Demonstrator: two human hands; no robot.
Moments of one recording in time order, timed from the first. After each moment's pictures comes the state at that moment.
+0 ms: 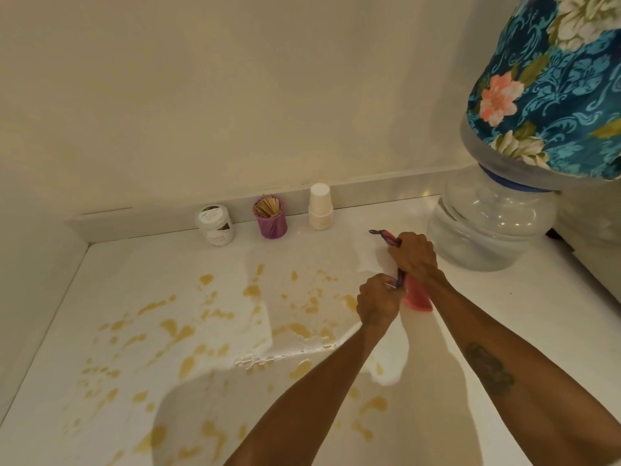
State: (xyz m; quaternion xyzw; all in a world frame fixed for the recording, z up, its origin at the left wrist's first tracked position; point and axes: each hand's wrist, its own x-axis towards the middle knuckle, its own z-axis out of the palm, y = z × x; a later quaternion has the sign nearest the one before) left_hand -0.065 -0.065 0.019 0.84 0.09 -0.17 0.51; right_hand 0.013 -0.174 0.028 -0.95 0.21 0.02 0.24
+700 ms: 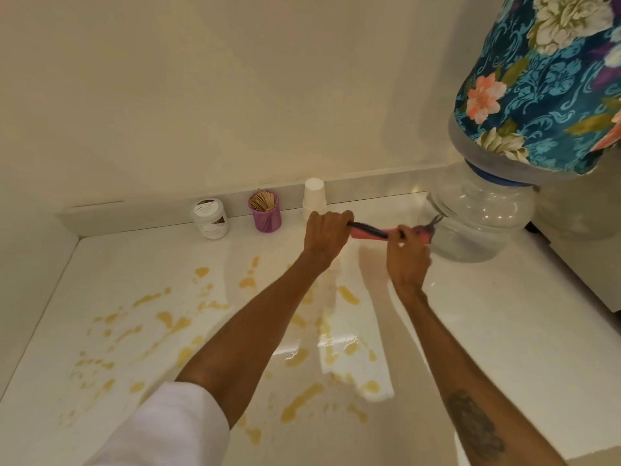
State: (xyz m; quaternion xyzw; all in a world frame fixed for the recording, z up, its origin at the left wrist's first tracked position) left_hand 0.028 0.016 0.069 0.96 -0.20 0.13 0.11; right_hand -0.048 -0.126 0.051 -0.85 0.29 -0.21 0.39
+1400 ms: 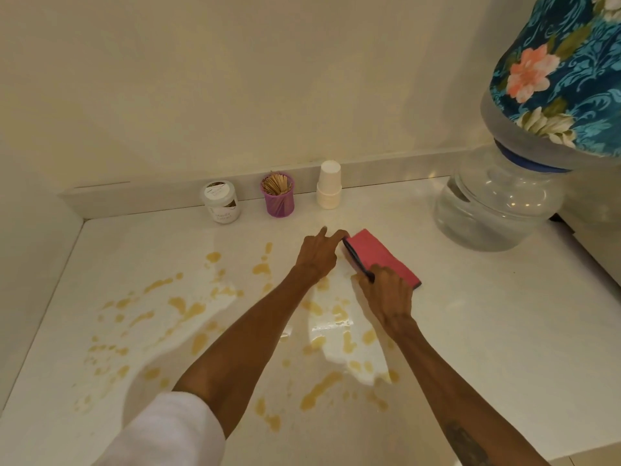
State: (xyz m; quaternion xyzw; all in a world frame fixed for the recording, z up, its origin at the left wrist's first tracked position) left_hand 0.017 0.079 -0.009 0.96 -0.23 -0.03 0.14; right_hand -0.088 -0.063 -0.022 -0.98 0.14 -0.06 0.16
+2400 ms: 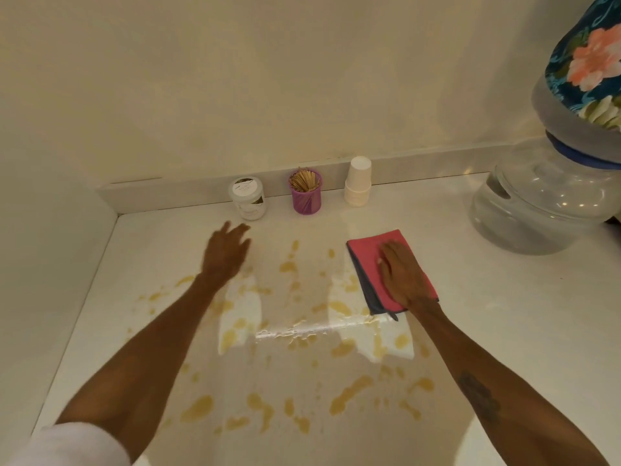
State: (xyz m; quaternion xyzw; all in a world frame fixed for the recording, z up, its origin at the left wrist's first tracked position) left_hand 0.032 0.317 -0.008 0.99 -0.06 0.00 0.11; right_hand -0.036 -0.071 -0.058 -0.98 0.00 0.03 0.20
